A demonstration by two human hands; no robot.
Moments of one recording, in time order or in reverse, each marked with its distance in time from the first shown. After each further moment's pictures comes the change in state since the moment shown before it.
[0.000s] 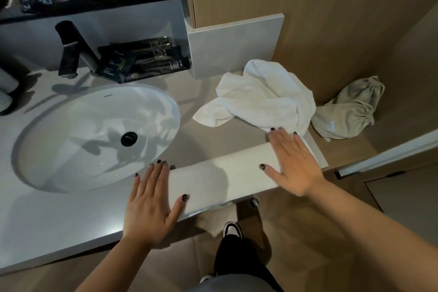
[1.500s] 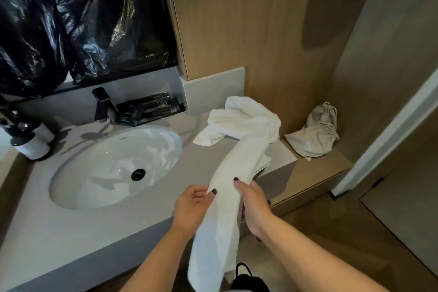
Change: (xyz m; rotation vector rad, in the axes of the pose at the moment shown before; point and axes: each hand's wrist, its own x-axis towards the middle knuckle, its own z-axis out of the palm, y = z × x) left_hand -0.033 0.081 -0.045 -1.146 -0.016 -0.282; right_hand -0.097 -0.180 -0.039 1.927 0.281 0.728
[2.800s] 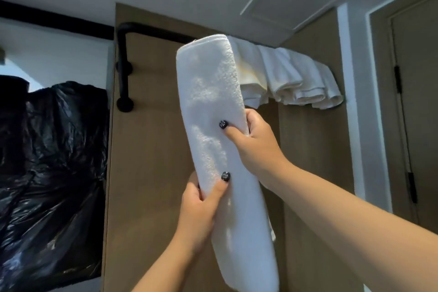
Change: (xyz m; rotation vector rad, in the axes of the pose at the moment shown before) left_hand -0.117 0.489 0.142 -0.597 -0.130 0.970; right_hand -0.190 -0.518 -0.114 -0.372 -0.175 -1.538
